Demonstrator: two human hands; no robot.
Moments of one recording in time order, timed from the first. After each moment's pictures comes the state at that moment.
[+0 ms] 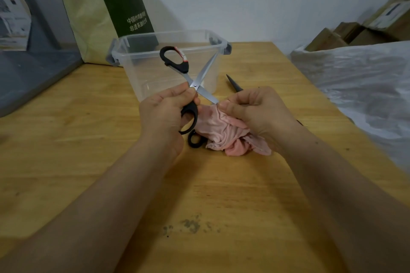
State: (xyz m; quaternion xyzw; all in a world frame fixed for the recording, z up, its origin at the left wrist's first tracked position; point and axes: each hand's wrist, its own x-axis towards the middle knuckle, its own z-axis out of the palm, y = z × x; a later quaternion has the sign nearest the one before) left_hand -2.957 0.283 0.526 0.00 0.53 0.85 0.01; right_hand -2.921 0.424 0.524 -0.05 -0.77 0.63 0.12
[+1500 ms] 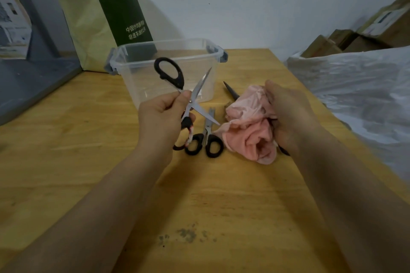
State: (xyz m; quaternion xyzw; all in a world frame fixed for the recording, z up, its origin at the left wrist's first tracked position) left_hand -2.960 0.277 0.524 0.07 0.70 0.71 -0.06; right_hand -2.921 0.453 0.541 -0.26 -0.60 0.73 0.17
